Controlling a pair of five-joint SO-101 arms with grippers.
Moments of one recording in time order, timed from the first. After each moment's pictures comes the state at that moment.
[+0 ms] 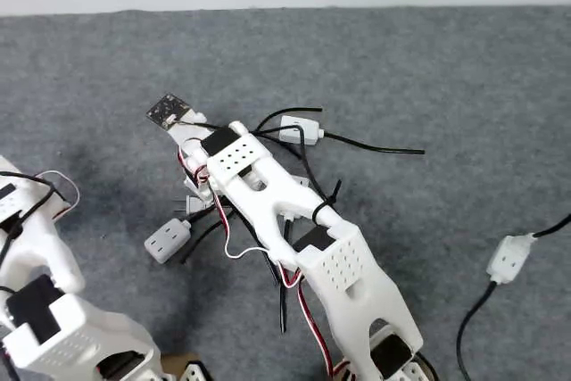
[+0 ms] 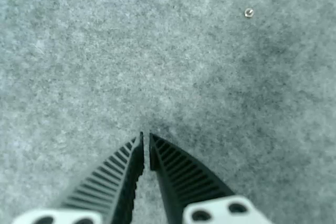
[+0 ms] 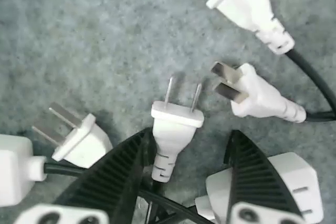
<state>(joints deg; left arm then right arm) -43.6 6.0 32.0 44.1 13.2 -42.1 48.2 -33.1 67.0 9.5</state>
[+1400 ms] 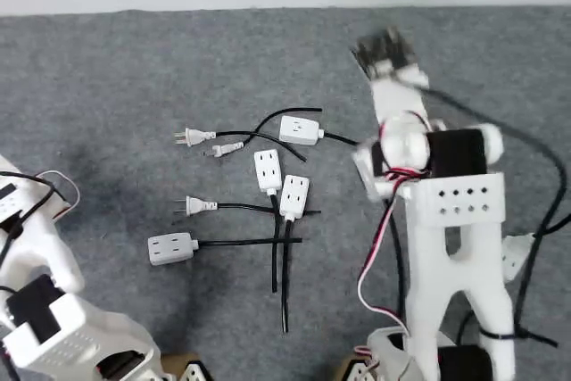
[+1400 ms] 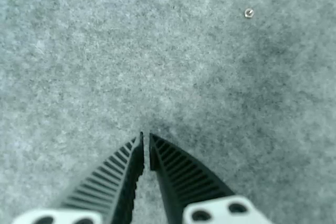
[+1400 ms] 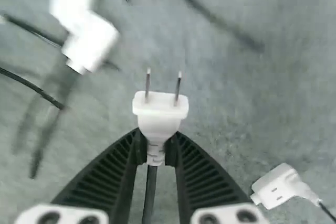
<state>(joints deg) -43.6 6.0 32.0 44.1 13.2 -4.6 -24.2 11.3 92.7 18.1</state>
